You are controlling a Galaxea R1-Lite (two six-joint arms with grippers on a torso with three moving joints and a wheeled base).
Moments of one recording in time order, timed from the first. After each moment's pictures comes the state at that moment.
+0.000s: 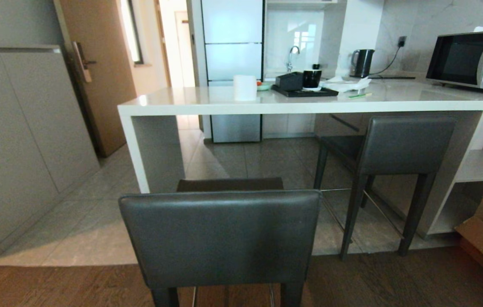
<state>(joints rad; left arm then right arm) 0.00 0.00 -0.04 0.11 0.01 -0.01 0.00 0.00 0.00 -0.01 0.00 -0.01</state>
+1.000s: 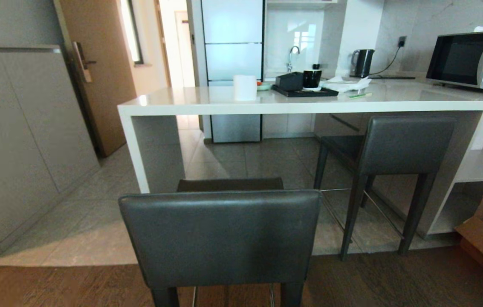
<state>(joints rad) 0.00 0.00 -0.04 0.10 0.01 -0.01 0.00 0.00 0.00 -0.01 0.00 -0.01</state>
